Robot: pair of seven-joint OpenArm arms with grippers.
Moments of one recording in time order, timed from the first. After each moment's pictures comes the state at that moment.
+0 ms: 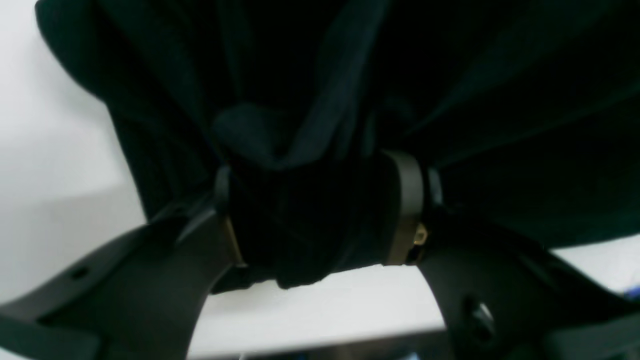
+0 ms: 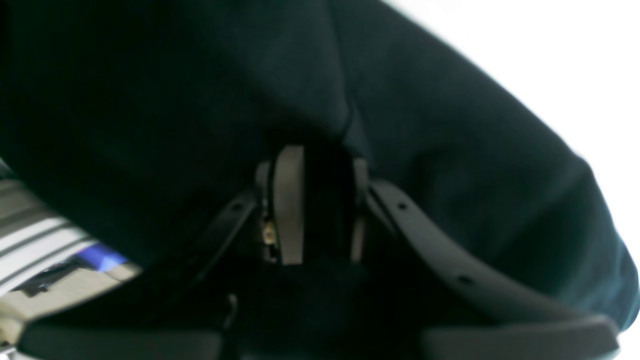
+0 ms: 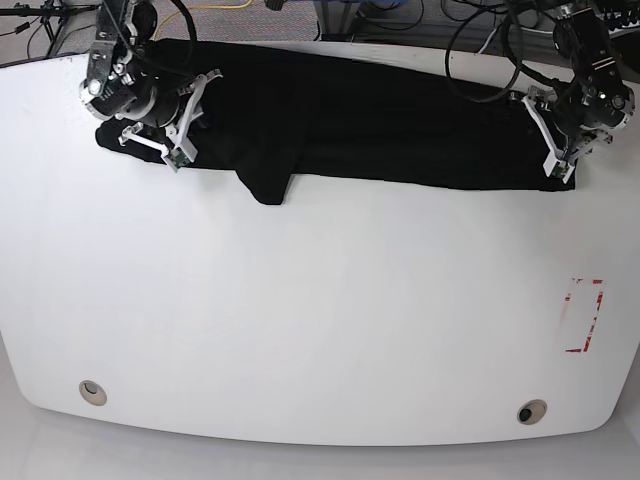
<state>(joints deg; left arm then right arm) 14.6 -14.0 -29.5 97.5 -13.6 -41.8 64.4 -21.0 11.8 15.9 108.9 21.9 40.4 -66.2</state>
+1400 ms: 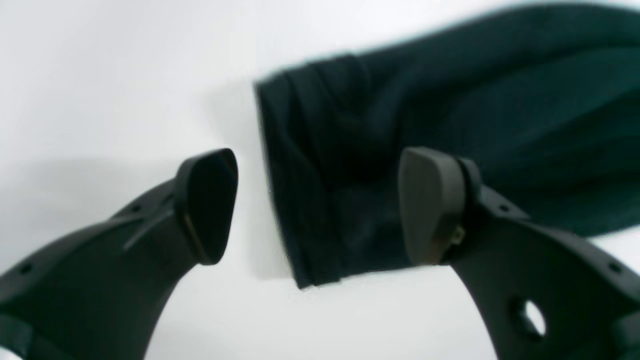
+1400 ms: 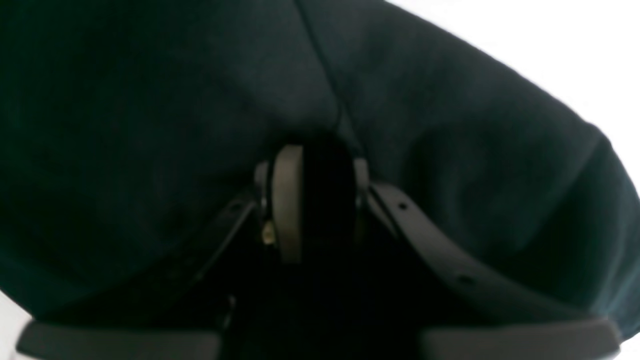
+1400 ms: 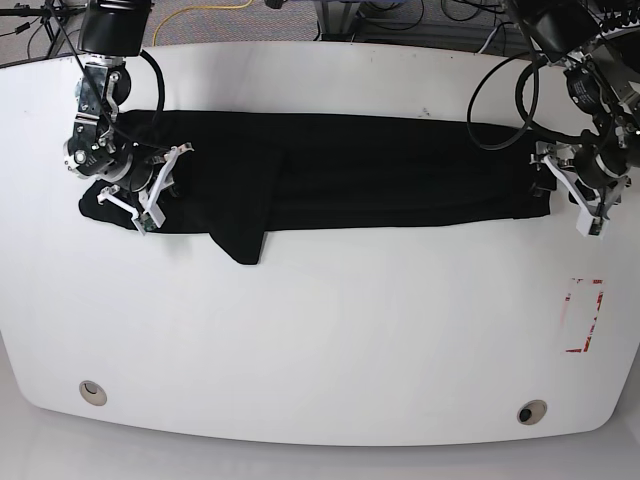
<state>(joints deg) -1.4 -12.2 -40.9 99.8 -29.2 -41.9 80.0 -3.6 18.1 15.2 84.4 15.7 40.8 -50.0</state>
